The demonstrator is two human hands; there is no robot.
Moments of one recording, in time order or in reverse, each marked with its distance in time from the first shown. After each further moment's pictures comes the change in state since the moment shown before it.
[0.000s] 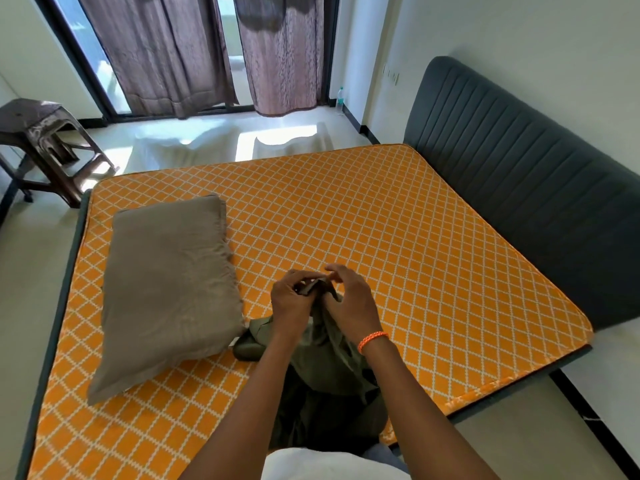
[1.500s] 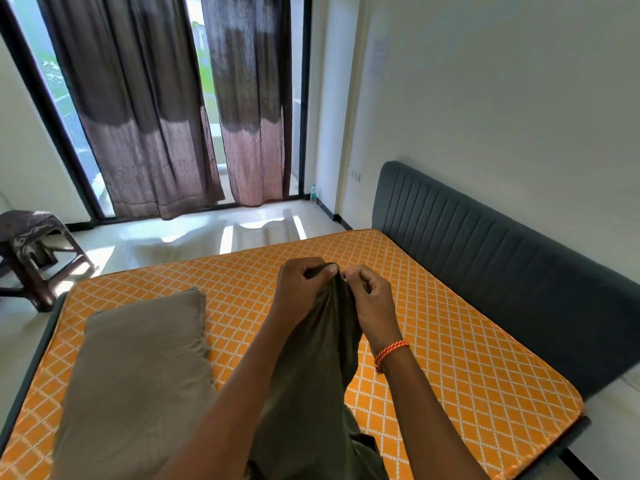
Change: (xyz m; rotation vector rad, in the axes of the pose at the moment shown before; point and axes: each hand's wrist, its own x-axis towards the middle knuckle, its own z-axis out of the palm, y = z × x) left_hand 0.098 0.172 0.045 0.076 -0.271 0.386; right_hand 0.045 -0.082 -0.143 0.647 0.354 -0.155
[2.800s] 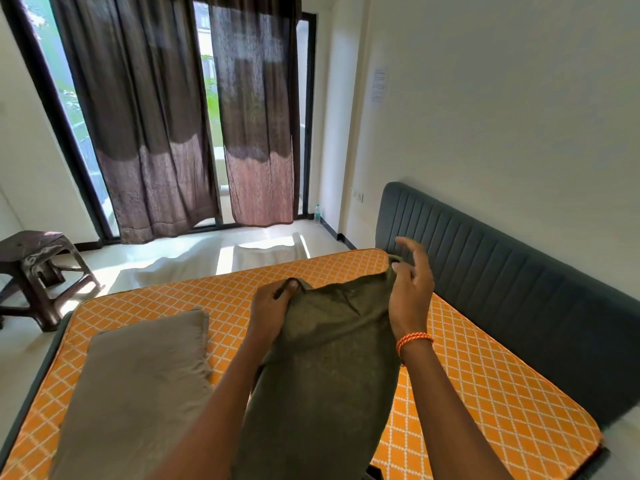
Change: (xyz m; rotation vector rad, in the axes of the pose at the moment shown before) left_hand 0.009 -0.048 -0.037 0.088 0.169 -0.143; right_hand 0.038 -0.042 -0.028 -0.187 0.409 -0.112
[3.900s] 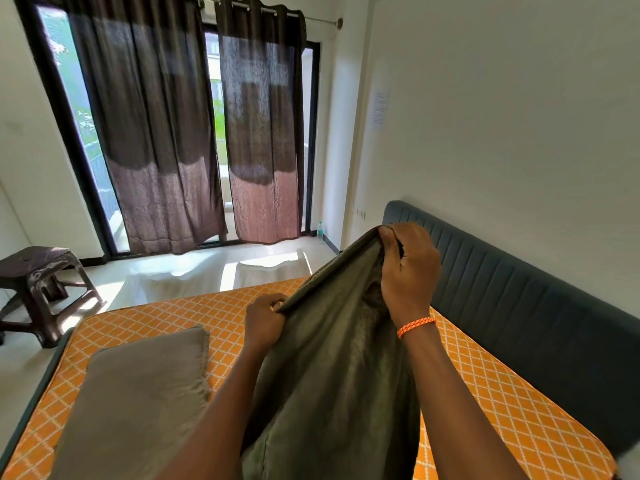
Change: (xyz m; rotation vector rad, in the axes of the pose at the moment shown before) left_hand 0.026 -0.022 -0.007 0.289 0.043 -0.125; right_hand 0.034 -0.056 0.005 -0.202 0.136 -0.602
